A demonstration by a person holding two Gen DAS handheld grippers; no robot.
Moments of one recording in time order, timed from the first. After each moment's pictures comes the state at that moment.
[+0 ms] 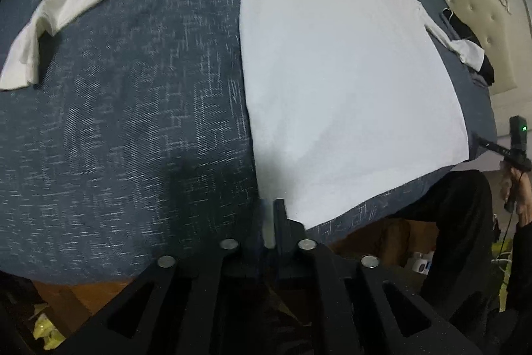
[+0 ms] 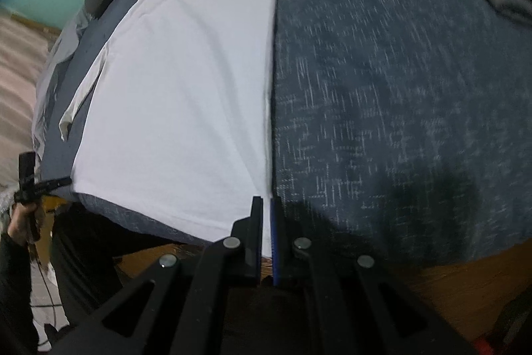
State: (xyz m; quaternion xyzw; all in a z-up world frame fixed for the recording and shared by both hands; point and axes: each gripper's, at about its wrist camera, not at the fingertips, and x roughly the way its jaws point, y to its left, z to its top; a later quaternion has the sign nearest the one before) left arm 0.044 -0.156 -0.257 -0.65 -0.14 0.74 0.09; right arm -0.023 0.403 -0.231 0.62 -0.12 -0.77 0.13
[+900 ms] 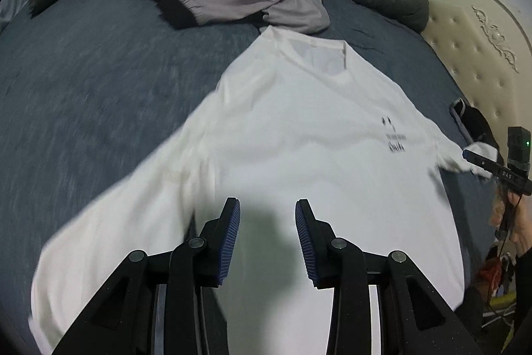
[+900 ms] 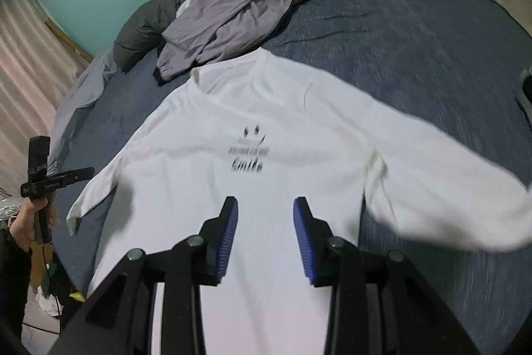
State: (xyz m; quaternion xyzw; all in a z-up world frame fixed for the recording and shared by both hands) left arm -0.281 -0.158 -0.211 -0.53 -0.12 0.84 0.08; right arm -0.299 0.323 -0.187 0.49 -0.10 -0.84 0.19
